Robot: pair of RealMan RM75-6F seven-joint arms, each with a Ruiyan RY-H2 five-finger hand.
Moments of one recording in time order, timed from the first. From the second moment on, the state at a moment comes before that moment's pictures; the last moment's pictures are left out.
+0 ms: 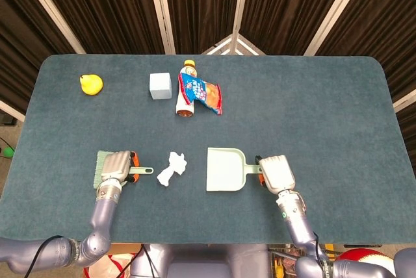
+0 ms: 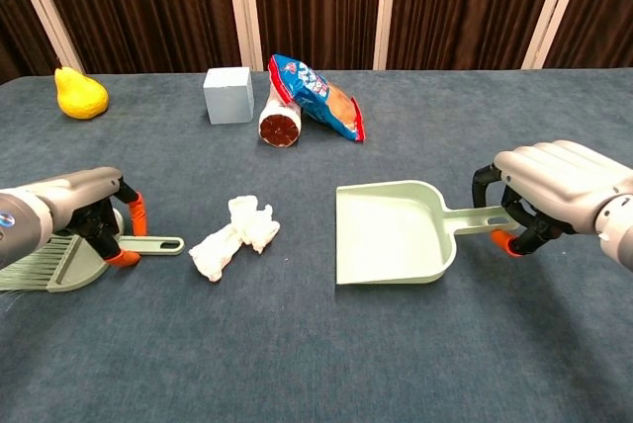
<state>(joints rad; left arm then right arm) -0.68 -1.68 -0.21 -1.59 0.52 1.17 0.68 0.52 -1.65 0.11 -1.54 -1.11 1.20 -0.70</state>
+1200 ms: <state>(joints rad) -0.78 -1.81 -0.39 -1.75 0.60 1.22 0.50 0.54 -1.73 0.13 -1.51 -1.09 1.26 -0.86</state>
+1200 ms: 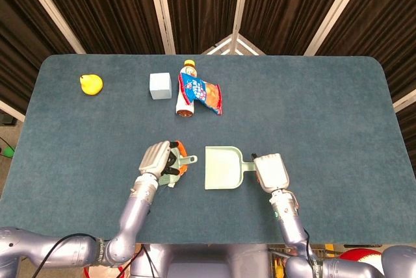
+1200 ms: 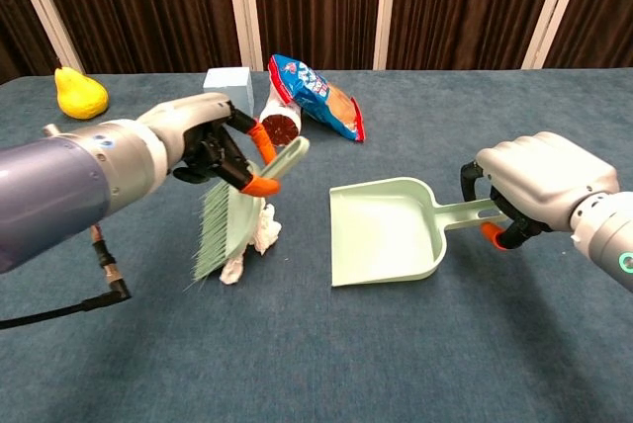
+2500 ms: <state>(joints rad) -0.75 -1.72 -0.47 -1.83 0.86 1.23 0.24 0.51 -1.71 0.09 -1.57 -1.09 1.29 -0.89</state>
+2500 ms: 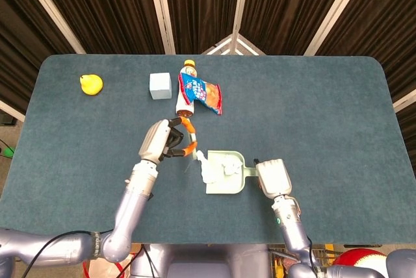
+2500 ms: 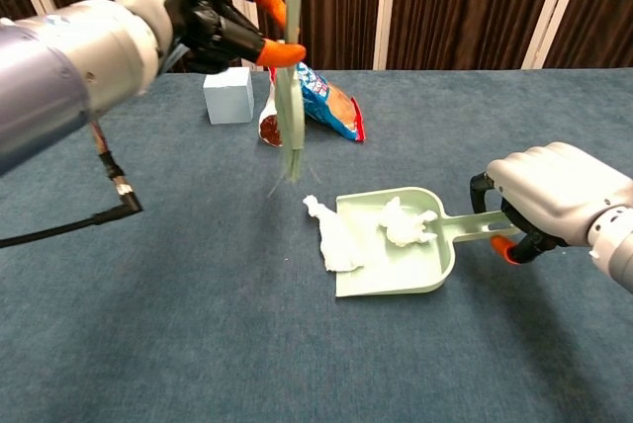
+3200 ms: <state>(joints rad) -0.74 -1.76 -0.38 -1.75 0.86 1.18 0.20 0.51 -1.74 0.10 -1.56 -1.09 1.28 -0.90</state>
